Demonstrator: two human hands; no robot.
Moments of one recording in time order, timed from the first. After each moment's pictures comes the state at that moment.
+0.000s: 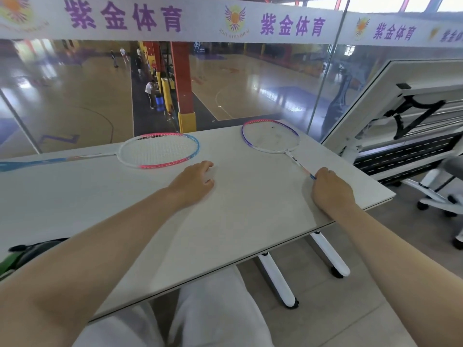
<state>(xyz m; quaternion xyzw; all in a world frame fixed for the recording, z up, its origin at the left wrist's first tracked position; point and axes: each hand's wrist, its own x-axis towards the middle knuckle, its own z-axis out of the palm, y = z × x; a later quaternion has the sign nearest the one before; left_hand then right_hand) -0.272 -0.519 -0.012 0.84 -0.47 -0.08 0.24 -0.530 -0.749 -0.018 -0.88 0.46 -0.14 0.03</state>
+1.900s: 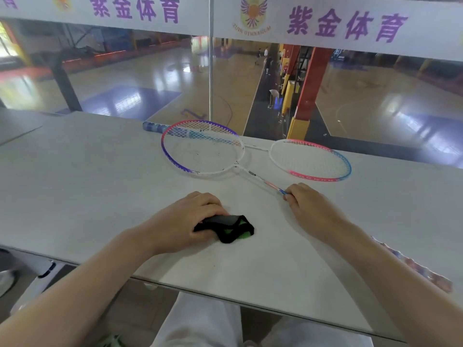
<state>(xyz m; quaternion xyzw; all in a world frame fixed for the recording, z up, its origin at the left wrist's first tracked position) -0.258 -0.190 0.005 0.88 -0.43 -0.04 0.20 -0.292 -0.500 -0.001 -0.99 0.03 -0.05 0.14</state>
